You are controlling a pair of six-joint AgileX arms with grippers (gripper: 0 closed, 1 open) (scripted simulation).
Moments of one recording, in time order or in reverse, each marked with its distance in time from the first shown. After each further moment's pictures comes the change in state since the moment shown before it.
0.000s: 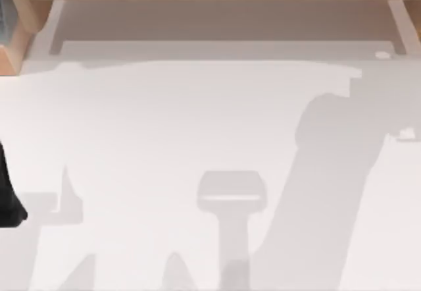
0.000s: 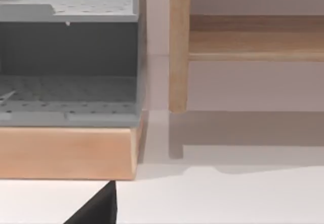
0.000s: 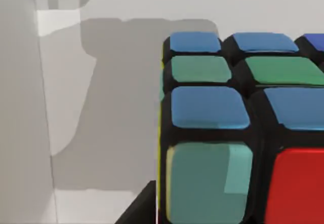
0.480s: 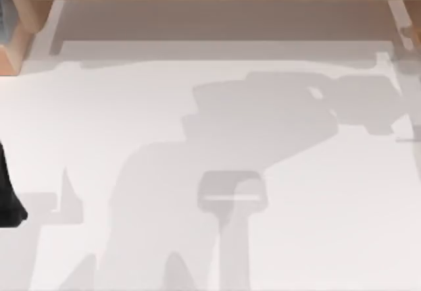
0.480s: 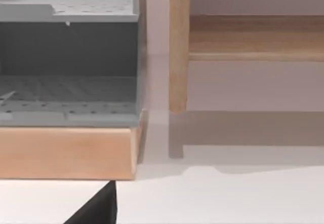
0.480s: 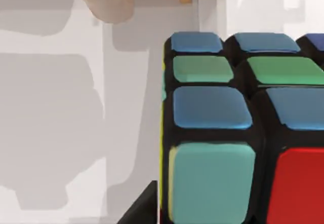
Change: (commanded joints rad) left arm 0.000 0.000 0.000 0.000 0.000 0.000; right arm 0.192 -0.403 -0.360 0.157 0.007 0.175
